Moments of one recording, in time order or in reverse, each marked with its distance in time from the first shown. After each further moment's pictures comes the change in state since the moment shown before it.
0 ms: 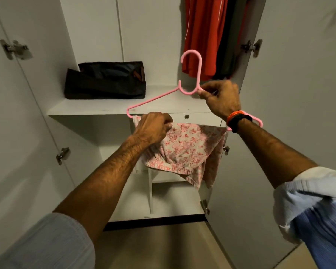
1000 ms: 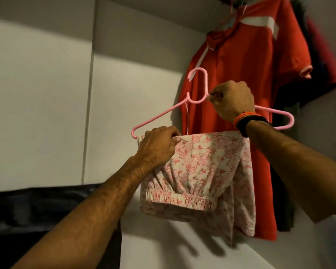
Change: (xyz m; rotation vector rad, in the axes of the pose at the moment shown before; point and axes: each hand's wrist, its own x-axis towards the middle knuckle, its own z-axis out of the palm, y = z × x) left_hand 0.517 -0.169 -0.081 -0.207 0.368 0.280; right_hand 0.505 -0.003 0.103 -0.616 0.429 -0.183
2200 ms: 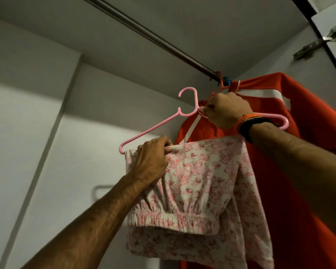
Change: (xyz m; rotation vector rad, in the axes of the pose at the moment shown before) left_hand 0.230 -0.046 -0.031 -0.200 0.289 0.204; right_hand 0.214 -0.012 0.021 -0.443 0.108 -0.088
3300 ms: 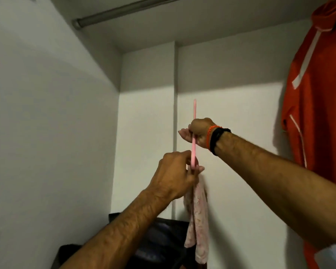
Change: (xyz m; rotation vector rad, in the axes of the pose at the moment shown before) left_hand -0.192 0.043 -0.091 0.600 -0.111 -0.435; right_hand -0.116 -0.218 0.045 2.149 -0.996 0.571
